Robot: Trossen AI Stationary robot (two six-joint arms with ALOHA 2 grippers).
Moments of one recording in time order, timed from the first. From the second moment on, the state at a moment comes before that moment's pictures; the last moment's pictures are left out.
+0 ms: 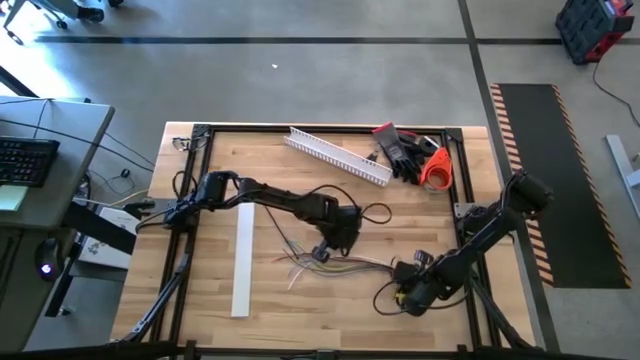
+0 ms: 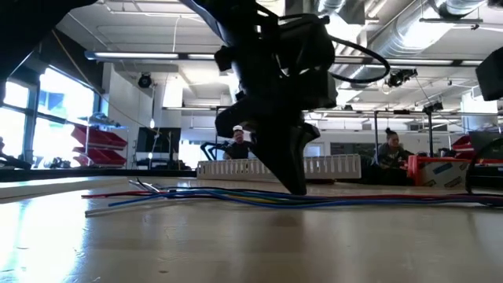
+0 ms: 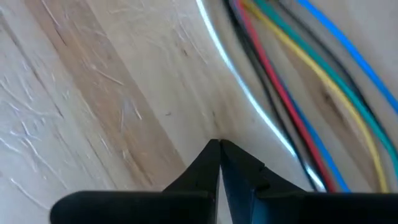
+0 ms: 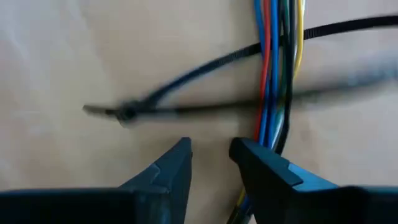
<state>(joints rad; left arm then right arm) -0.07 2.29 1.65 -0.63 0.21 0.48 0.77 1.63 0.78 -0.60 0.15 1.13</state>
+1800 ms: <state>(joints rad) -0.24 2.17 1.58 -0.04 0.34 0.51 1.02 1.85 0.95 -0.65 0.59 1.64</state>
